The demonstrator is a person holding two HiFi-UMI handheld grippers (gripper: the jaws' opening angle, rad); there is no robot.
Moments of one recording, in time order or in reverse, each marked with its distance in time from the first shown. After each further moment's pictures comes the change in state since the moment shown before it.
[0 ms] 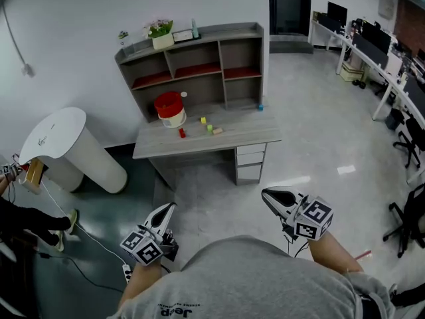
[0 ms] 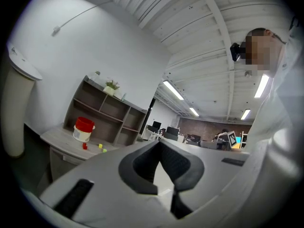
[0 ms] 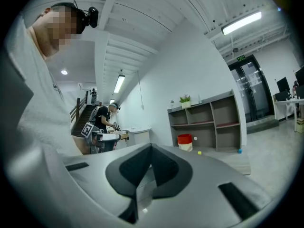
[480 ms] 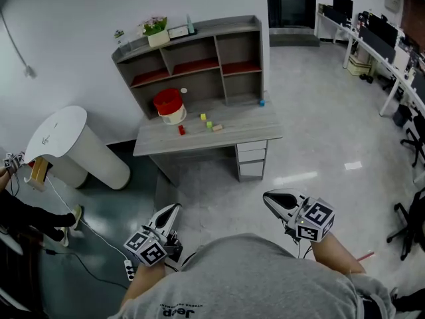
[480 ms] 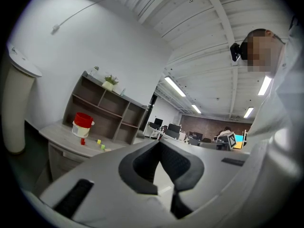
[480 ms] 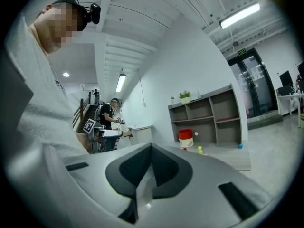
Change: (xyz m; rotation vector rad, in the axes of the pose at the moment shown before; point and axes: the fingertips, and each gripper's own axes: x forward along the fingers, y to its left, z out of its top) left arm 0.036 -0.030 -0.023 -0.006 0.035 0.029; right arm -0.027 -0.032 -0.025 0.023 0.030 0.049
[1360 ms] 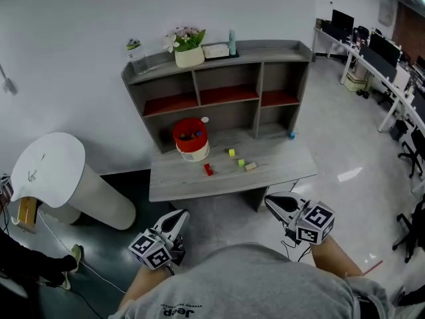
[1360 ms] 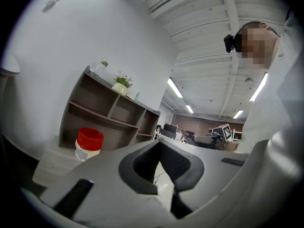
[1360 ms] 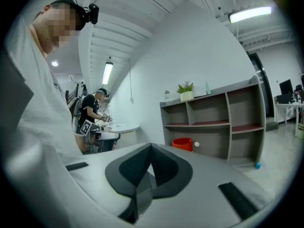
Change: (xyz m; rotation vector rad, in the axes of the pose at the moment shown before) left arm 0.061 0.315 0.114 0.016 0.031 -0.159; right arm 0.326 -0.077 0.073 -0.030 0.037 -0.123
